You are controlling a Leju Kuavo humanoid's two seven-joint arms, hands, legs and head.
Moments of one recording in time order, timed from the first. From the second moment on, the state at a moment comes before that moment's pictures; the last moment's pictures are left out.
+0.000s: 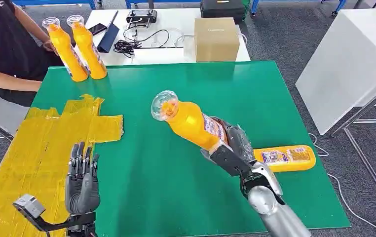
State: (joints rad) left arm 0.21 -0.22 -0.11 -1.66 0.26 -0.01 -0.48; right arm -0.18 -0.16 0.43 -1.54 0.34 -0.10 -0.06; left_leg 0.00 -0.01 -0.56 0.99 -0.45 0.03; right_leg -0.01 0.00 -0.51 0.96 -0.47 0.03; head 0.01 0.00
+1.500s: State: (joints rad) left arm 0.09 -0.18 -0.26 -1.55 0.31 0.03 -0.46; right arm -0.40 0.07 0.73 -1.17 0.37 0.01 -0.01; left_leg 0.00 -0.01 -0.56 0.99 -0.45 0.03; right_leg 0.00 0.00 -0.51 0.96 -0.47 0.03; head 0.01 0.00
